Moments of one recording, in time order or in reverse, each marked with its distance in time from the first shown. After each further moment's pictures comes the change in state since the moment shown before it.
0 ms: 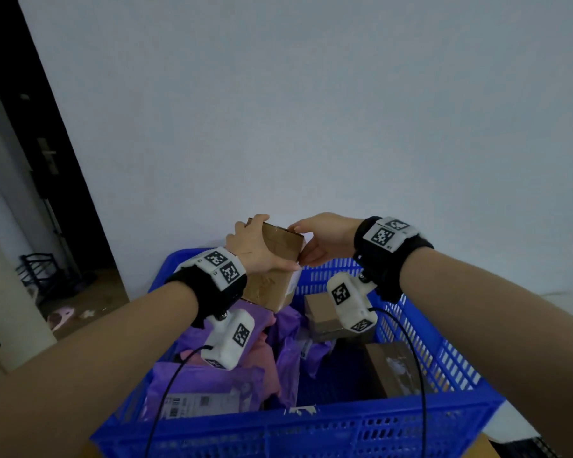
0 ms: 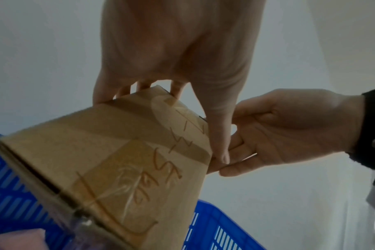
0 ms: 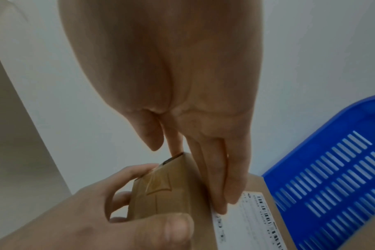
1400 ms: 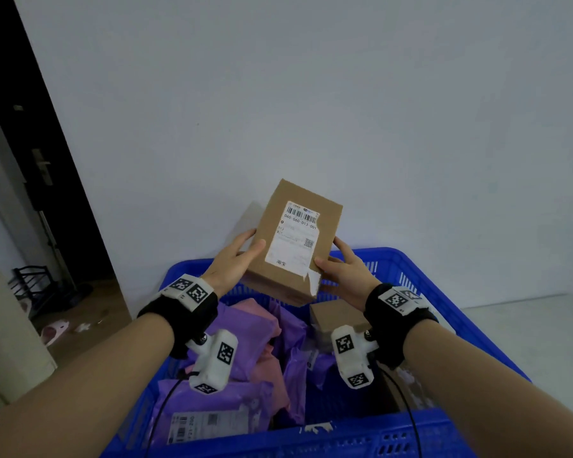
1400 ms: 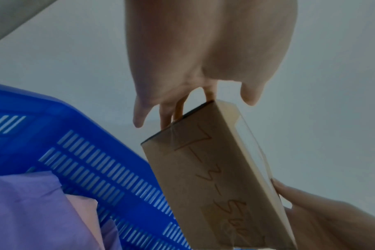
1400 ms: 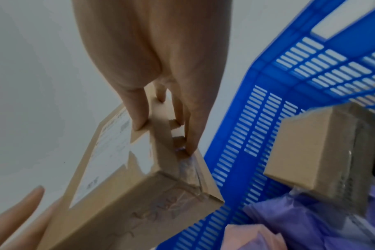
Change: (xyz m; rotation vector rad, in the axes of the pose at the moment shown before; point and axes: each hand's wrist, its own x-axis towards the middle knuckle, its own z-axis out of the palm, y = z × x) left_hand -0.005 -0.043 -0.015 -0.681 -0.082 0.050; right_hand 0.033 0.079 0.015 0.635 0.257 -0.302
